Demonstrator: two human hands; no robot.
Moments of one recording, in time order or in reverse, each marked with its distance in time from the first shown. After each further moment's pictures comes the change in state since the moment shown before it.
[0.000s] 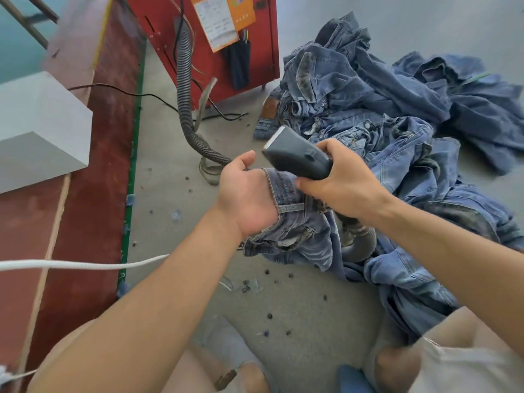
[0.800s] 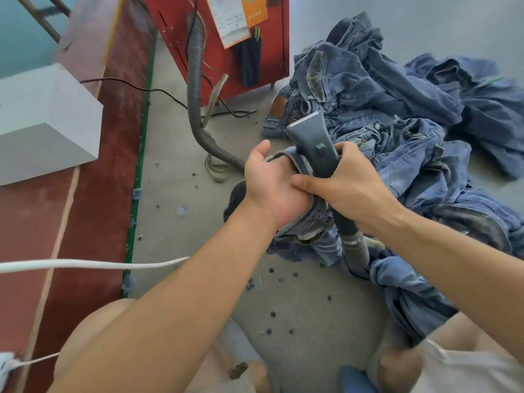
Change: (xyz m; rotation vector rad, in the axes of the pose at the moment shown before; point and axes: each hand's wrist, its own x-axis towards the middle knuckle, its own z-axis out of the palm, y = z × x) left_hand 0.014 -0.010 0.029 -0.238 -0.056 0.135; right_hand -0.006 -0.010 0.016 0.155 0.074 0.171
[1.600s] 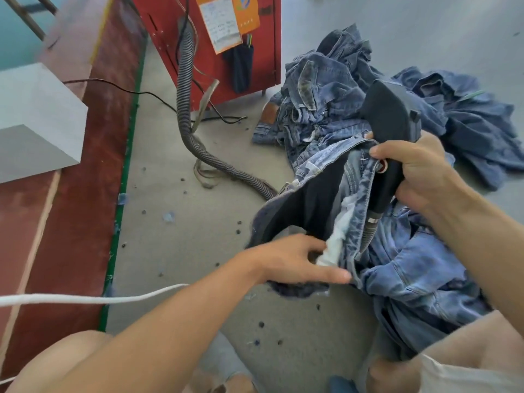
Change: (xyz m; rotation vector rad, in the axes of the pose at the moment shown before) left_hand -0.019 -0.051 -0.050 1.651 -0.139 -0.262; right_hand 0.046 0.029 -0.087 0.590 0.099 -0.011
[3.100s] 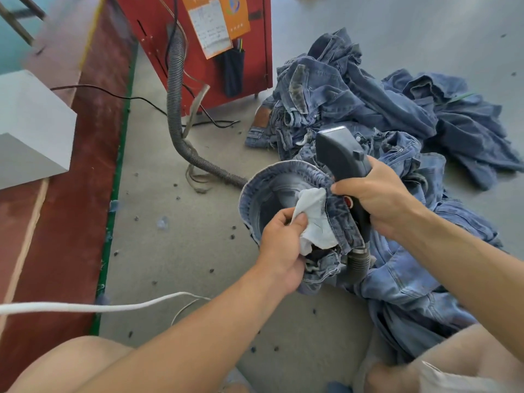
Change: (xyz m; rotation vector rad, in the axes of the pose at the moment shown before) left_hand 0.024 0.028 0.022 -1.346 0.641 -0.085; right_hand -0.025 0.019 0.020 -0.317 -0.032 0.177
